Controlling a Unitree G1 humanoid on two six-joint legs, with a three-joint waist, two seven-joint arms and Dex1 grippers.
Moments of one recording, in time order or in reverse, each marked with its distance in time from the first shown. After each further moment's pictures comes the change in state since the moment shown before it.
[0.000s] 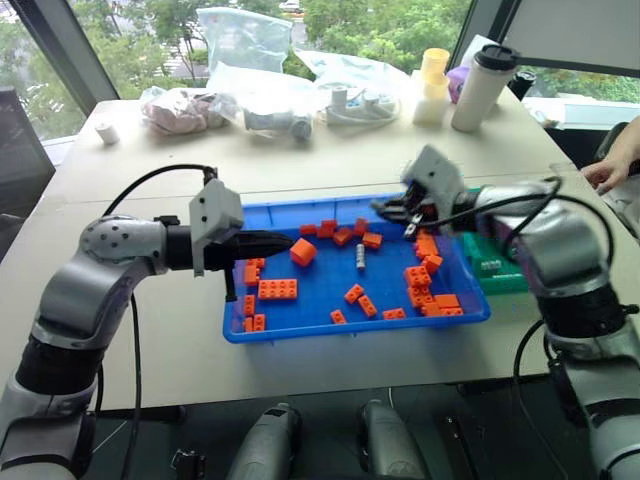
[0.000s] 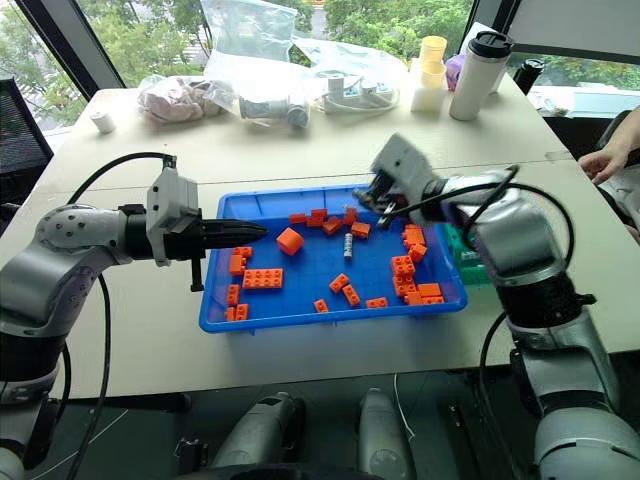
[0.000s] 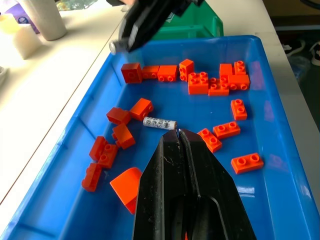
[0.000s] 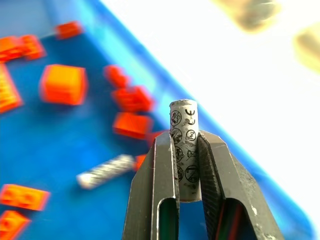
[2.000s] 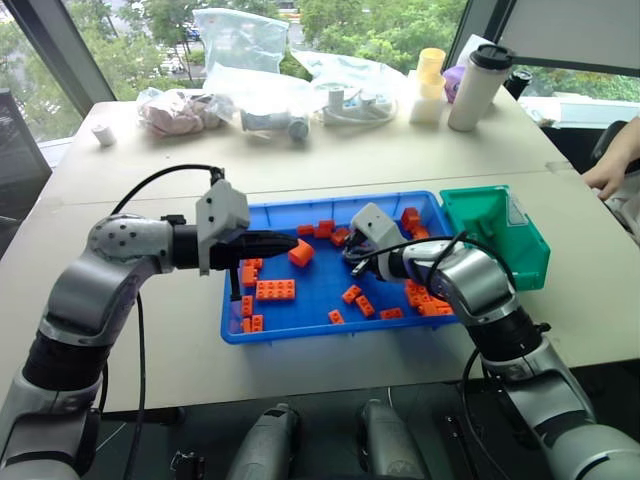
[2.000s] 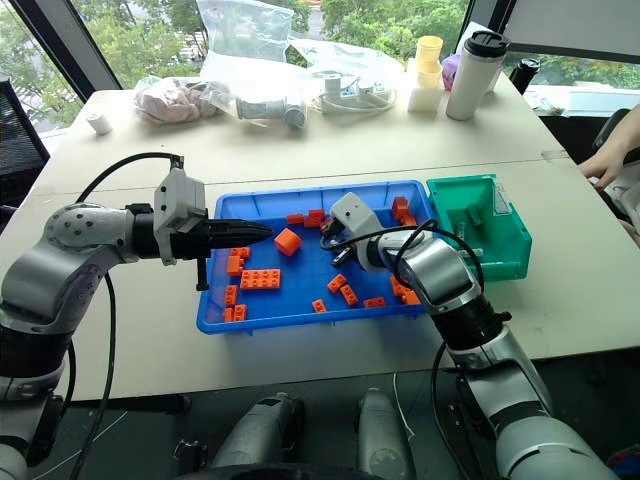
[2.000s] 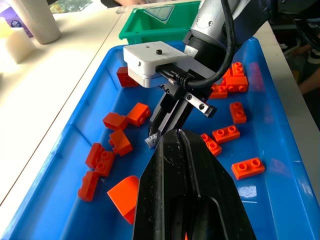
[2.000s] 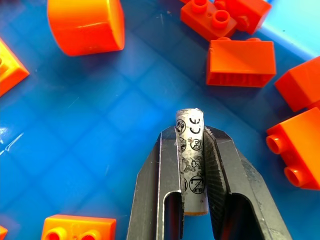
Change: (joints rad) left arm -0.015 -0.008 -0.026 0.011 0.015 -0.012 0.007; right arm 0.087 0.367 0.286 0.026 0.030 0.196 -0.311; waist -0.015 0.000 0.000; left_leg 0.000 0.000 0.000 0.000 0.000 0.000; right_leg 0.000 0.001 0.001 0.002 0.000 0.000
